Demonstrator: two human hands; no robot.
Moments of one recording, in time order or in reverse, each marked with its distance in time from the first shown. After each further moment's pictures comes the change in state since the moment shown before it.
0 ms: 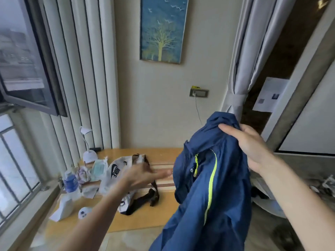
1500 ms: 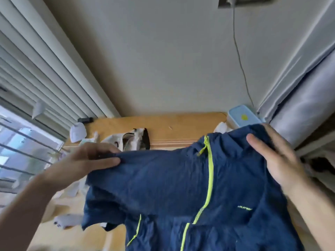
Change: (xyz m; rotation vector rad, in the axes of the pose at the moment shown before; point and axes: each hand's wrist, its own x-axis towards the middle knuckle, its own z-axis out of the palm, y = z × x) left_hand 0.347 -0.021 -0.032 -0.391 -0.043 -0.278; right_hand 0.414 0.295 -0.133 0.019 -0.157 0.202
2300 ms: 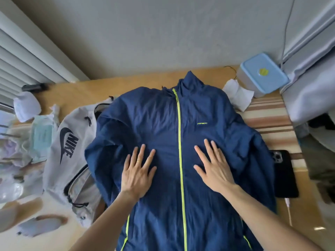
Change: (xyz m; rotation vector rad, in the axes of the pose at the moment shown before) left_hand 0.174 -0.318 0.167 1.114 0.110 0.035; right_hand 0.031 0.363 0.086 -1.339 -0.320 0.045
